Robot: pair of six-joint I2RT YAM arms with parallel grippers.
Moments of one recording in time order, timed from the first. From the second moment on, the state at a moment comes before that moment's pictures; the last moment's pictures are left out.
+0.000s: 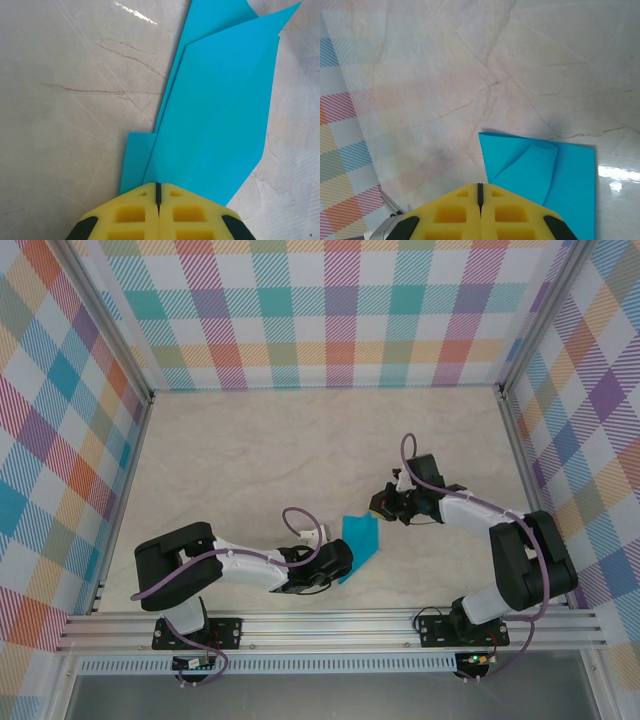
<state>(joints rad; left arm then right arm) -1.21 1.69 0.70 0.09 -0.27 -1.50 0.35 1.50 0.72 -0.19 -0.64 0.81</state>
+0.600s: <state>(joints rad) -1.22 1.69 0.70 0.08 -0.27 -1.50 0.36 1.72 0.74 -0.18 -0.68 0.78</state>
